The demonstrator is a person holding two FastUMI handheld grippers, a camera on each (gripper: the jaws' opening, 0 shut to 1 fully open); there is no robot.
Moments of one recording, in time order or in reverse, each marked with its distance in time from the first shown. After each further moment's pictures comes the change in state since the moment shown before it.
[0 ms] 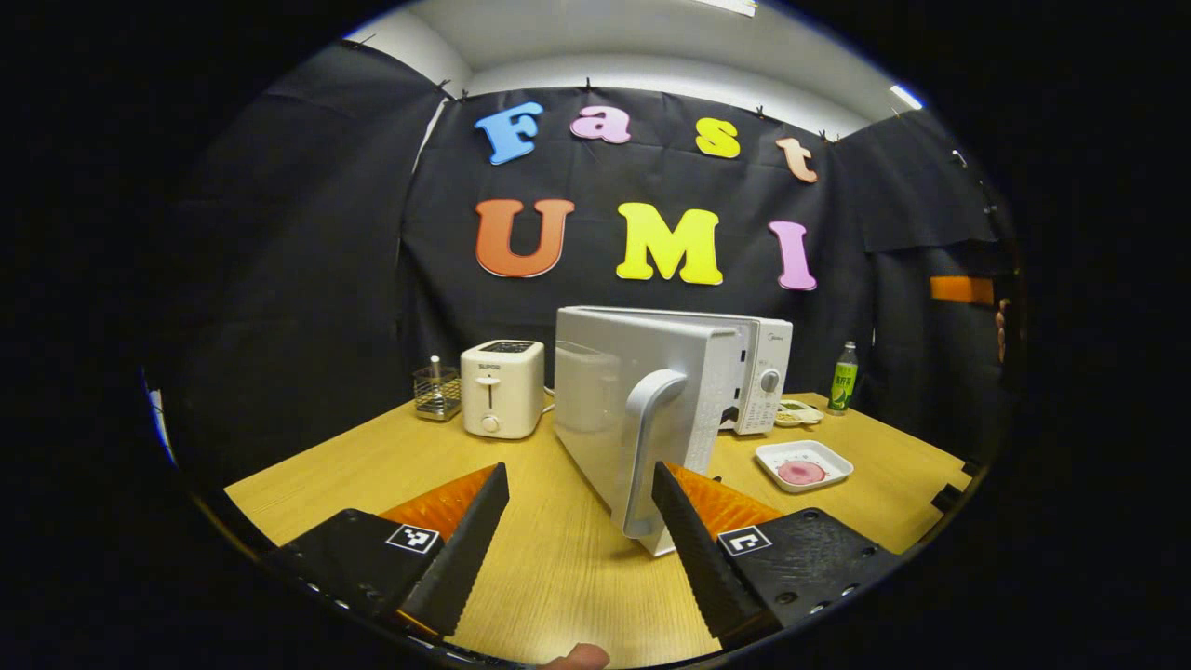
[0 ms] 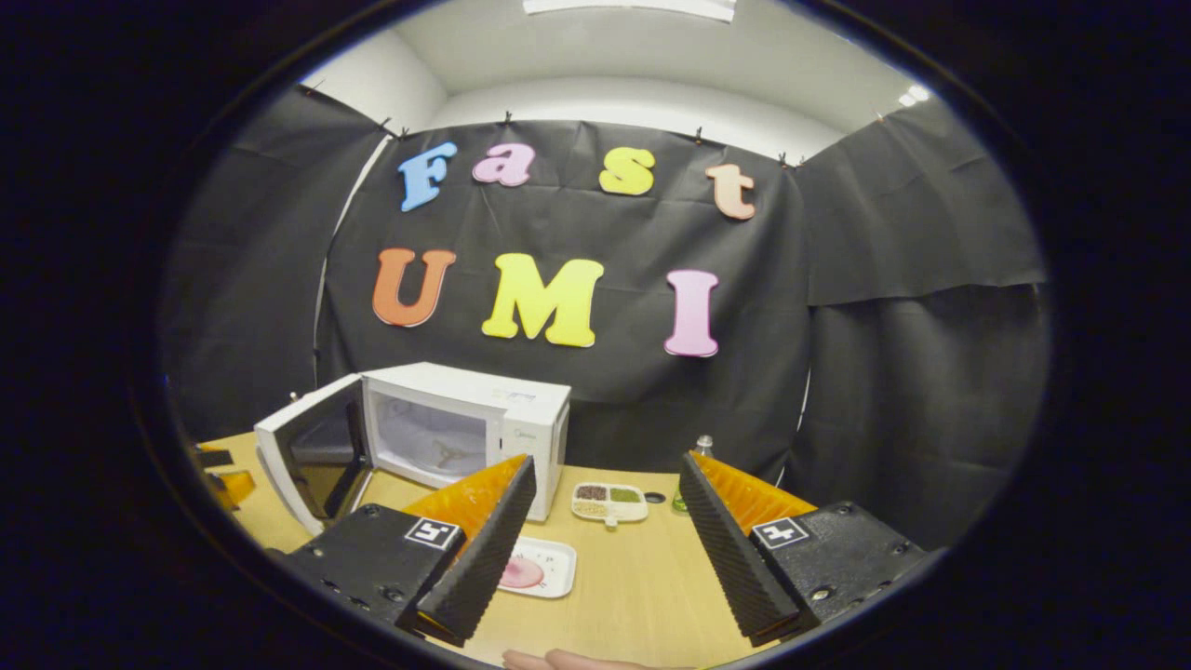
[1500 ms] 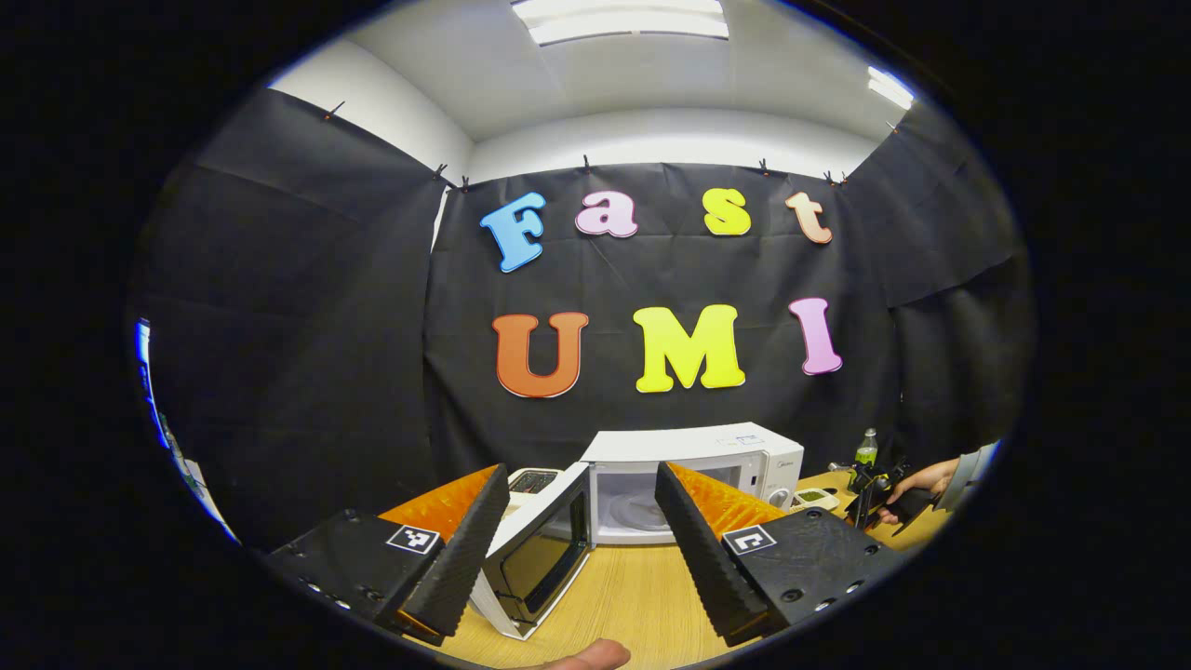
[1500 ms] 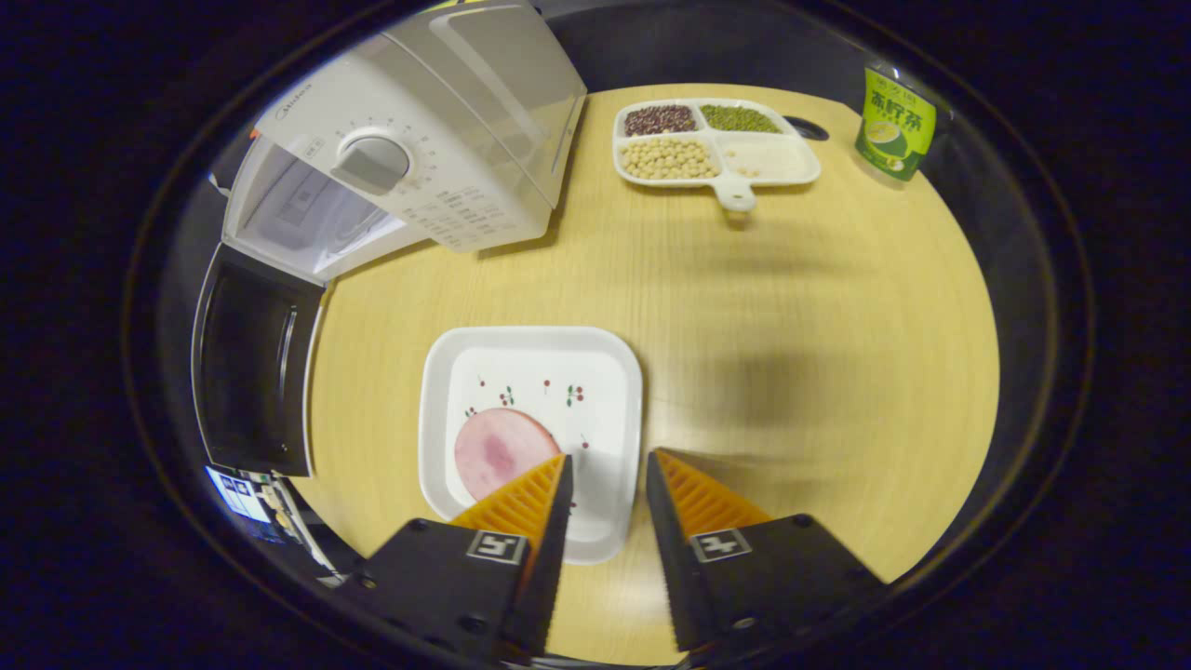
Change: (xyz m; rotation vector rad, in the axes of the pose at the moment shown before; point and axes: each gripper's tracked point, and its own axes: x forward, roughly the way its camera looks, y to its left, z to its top) left arm 0.005 -0.044 0.178 0.101 -0.248 0.095; right arm 0.147 0.063 -0.271 0.332 1.312 0.363
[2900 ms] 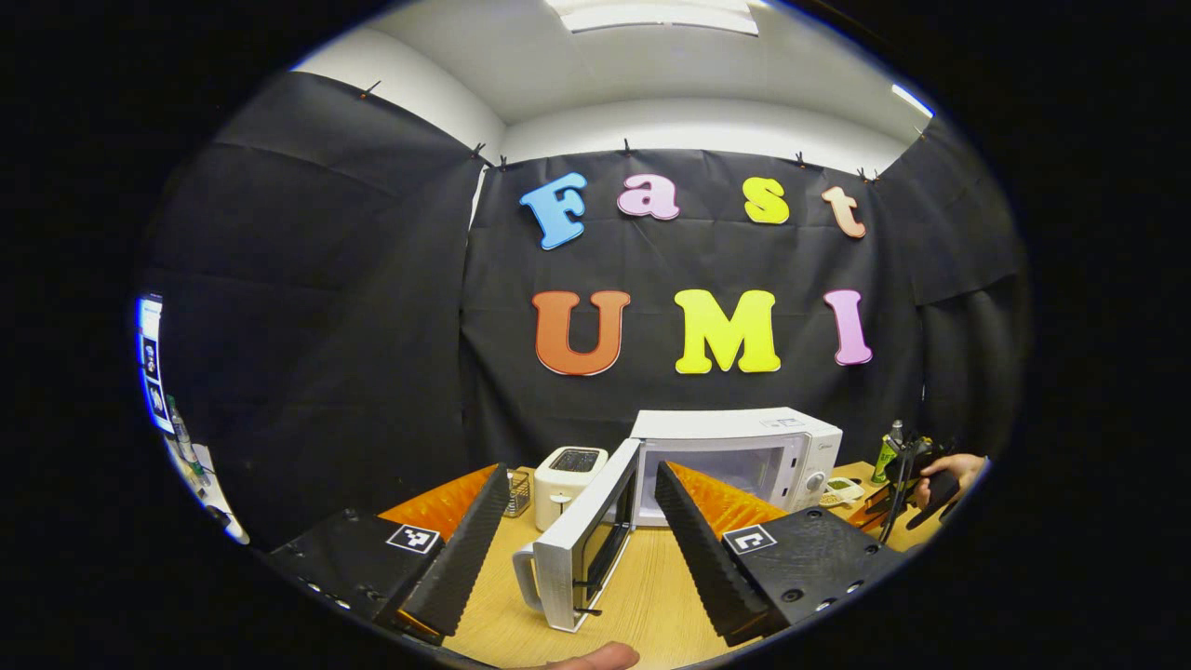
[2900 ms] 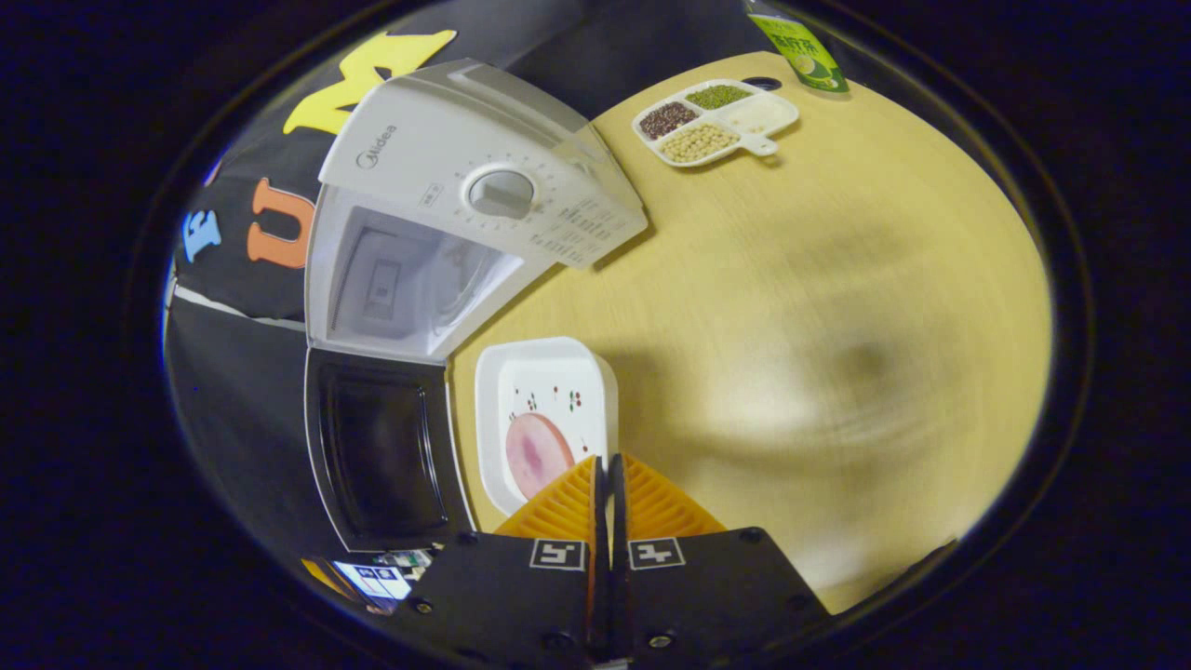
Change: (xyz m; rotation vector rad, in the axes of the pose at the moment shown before) left arm -0.012 0.069 -0.027 -0.046 0.060 0.064; right arm -0.021 0.134 -0.018 0.399 -0.146 0.283
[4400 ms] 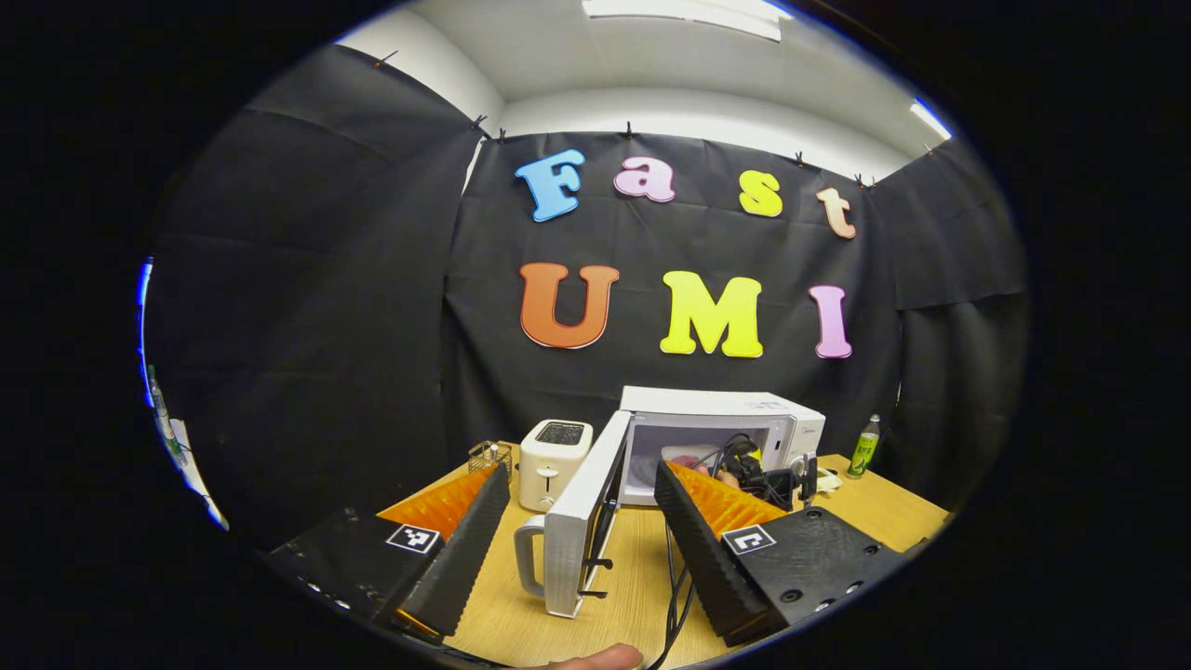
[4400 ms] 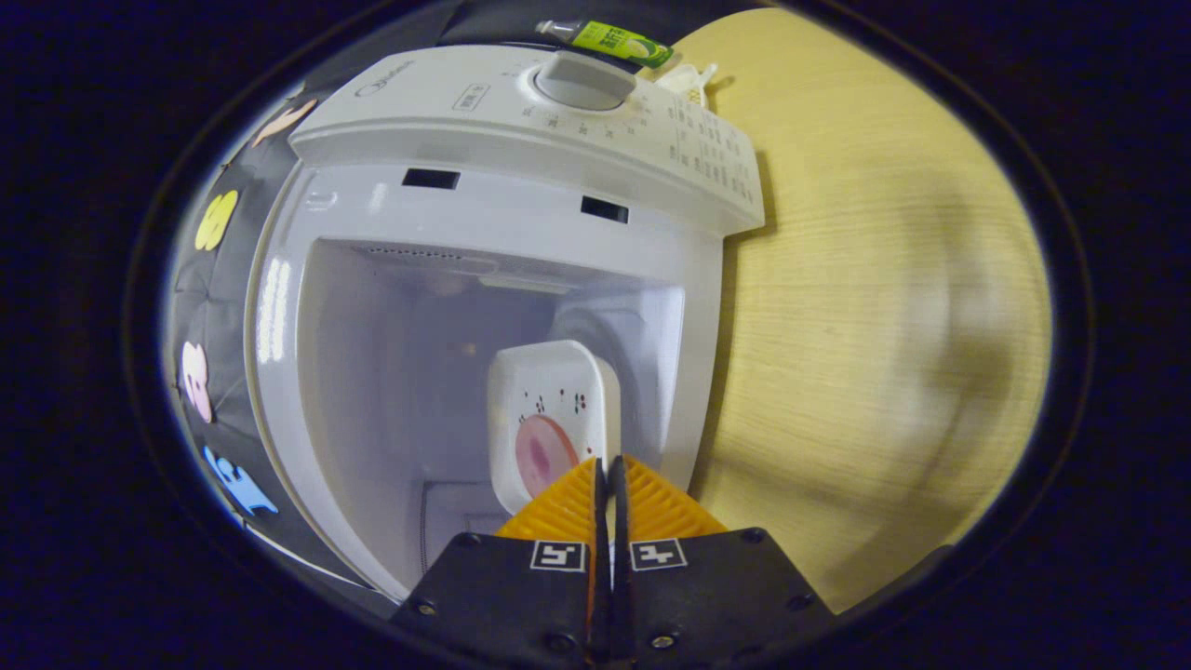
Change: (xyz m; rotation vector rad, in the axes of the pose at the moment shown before) left arm 0.000 0.018 -0.032 -0.062 0.068 -0.093; right arm 0.168 0.186 0.129 0.689 -0.763 0.288
